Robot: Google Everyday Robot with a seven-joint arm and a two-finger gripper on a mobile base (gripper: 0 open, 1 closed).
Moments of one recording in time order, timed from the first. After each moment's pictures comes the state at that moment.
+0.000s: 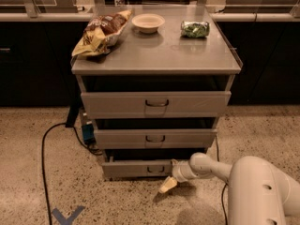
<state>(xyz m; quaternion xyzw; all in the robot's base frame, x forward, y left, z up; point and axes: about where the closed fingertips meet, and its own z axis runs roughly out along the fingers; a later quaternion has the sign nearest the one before) 0.616 -0.098 0.215 -0.50 0.80 0.21 0.26</state>
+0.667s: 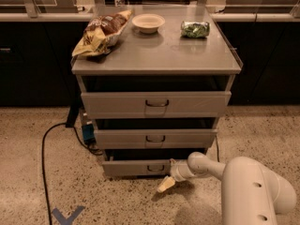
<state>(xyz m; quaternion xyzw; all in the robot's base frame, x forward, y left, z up) 0.625 -0.092 0.198 -0.49 0.81 0.22 0.25</state>
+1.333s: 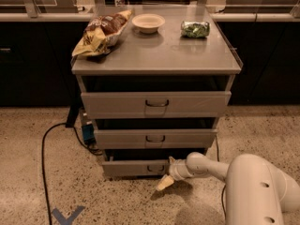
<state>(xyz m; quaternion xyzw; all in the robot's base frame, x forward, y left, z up) 0.633 -0.082 0.219 -0.50 0.80 0.19 0.28</state>
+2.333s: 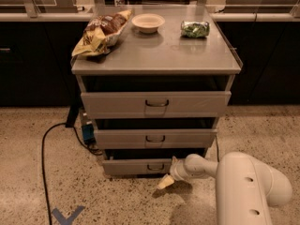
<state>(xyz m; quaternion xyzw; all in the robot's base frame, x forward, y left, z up) 0.645 -0.101 0.187 -0.47 0.83 0.15 0.27</state>
